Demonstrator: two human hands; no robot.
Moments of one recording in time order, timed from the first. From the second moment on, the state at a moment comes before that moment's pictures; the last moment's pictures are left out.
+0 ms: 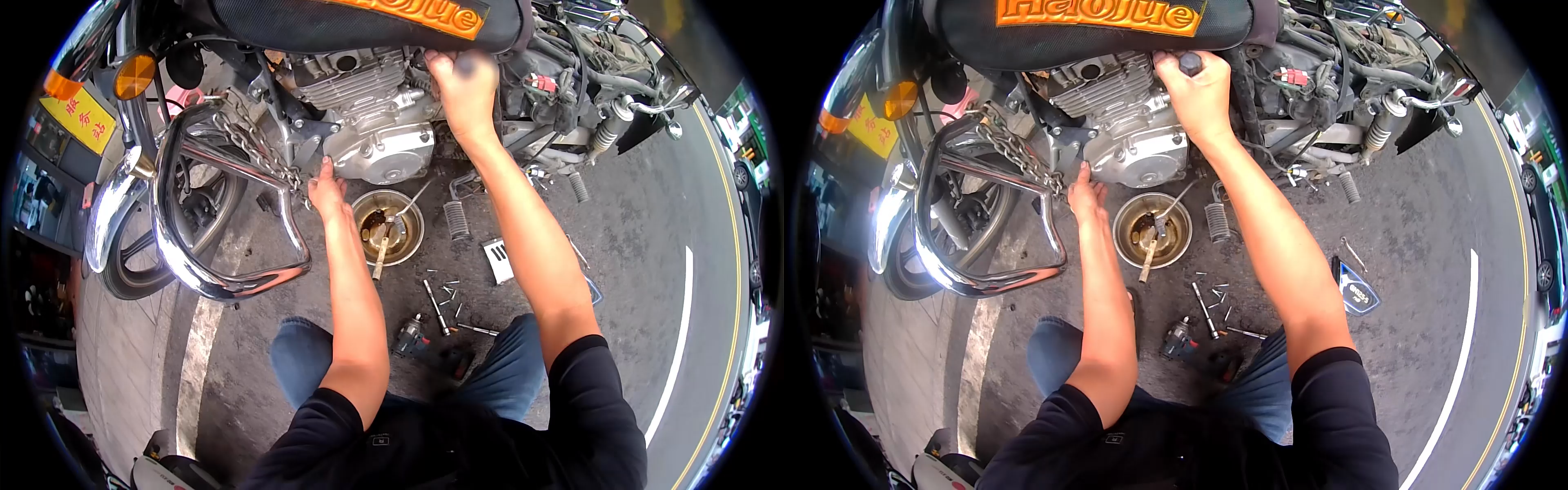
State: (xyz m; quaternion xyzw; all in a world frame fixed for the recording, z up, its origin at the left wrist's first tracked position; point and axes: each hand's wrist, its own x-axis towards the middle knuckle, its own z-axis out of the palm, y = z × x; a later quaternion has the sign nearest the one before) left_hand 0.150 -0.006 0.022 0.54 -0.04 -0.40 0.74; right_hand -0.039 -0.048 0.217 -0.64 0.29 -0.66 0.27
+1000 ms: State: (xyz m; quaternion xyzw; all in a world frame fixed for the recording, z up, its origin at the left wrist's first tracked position) left_hand 0.147 -0.007 0.025 0.53 -0.04 -0.40 0.75; right_hand -0.023 -0.043 0.223 -0.73 0.34 -0.54 0.25
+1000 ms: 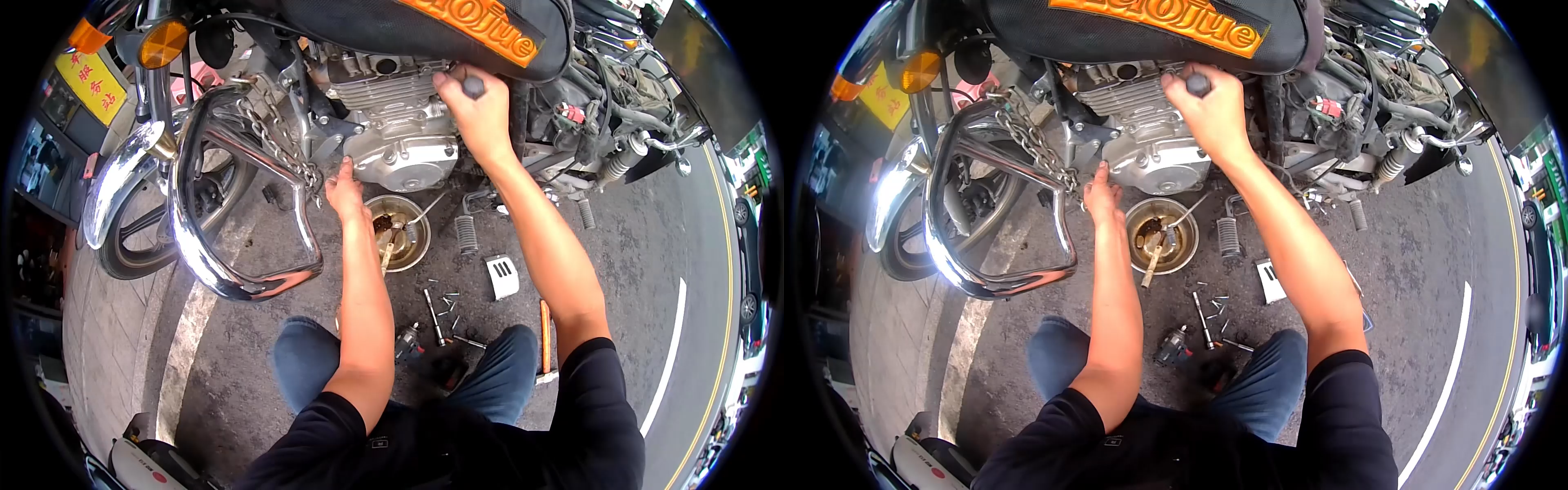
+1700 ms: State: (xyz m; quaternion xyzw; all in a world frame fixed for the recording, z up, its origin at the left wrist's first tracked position) left_hand 0.139 -0.017 0.022 0.50 0.00 -0.38 0.78; right_hand -0.039 -0.026 0.209 -0.69 0.30 -0.59 0.29
